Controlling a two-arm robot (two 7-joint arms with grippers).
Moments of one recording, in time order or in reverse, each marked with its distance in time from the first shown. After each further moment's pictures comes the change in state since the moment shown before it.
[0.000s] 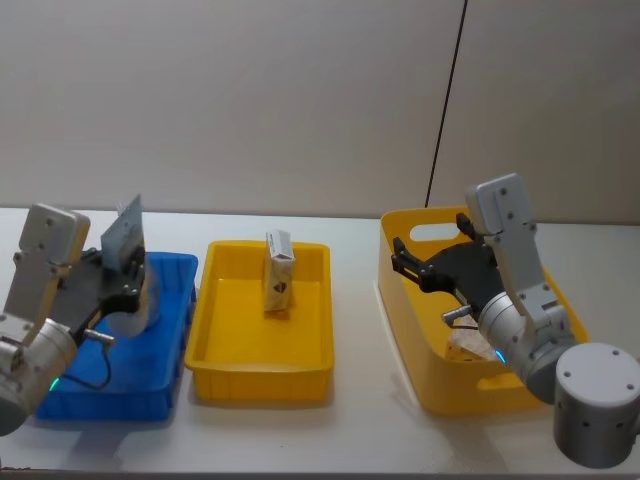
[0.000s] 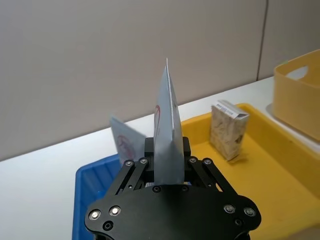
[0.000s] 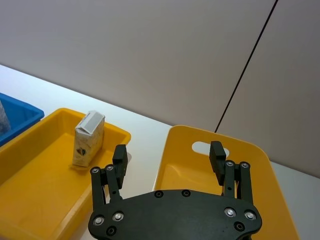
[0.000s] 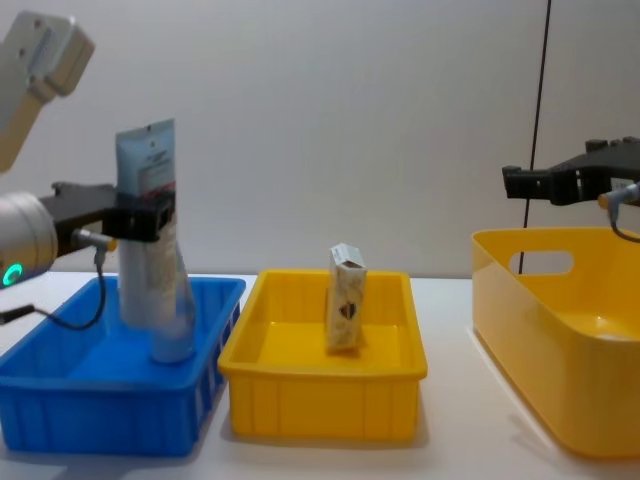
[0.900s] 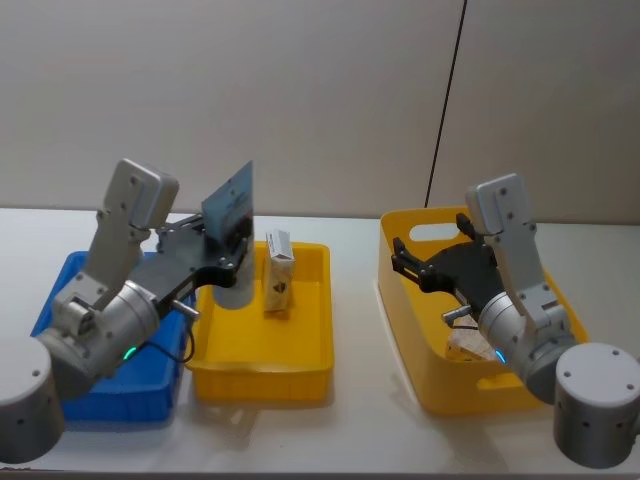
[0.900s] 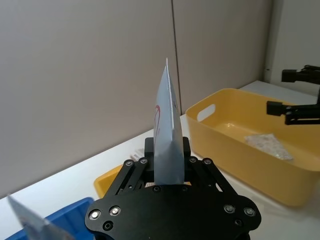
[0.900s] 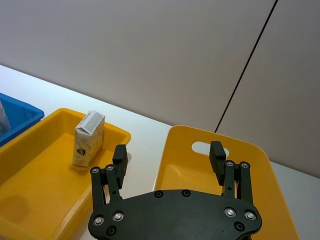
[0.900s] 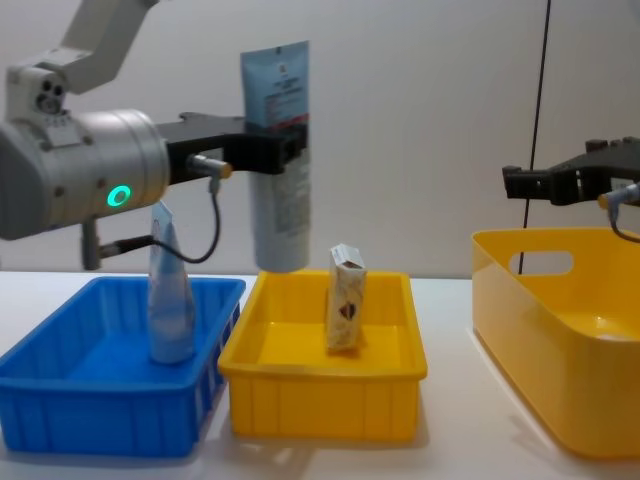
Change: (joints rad) left arm -0.065 -0.052 0.081 -0.083 -0.041 0.041 -0.160; right arm 0.000 0.000 0.000 0.000 0.000 0.000 0.000
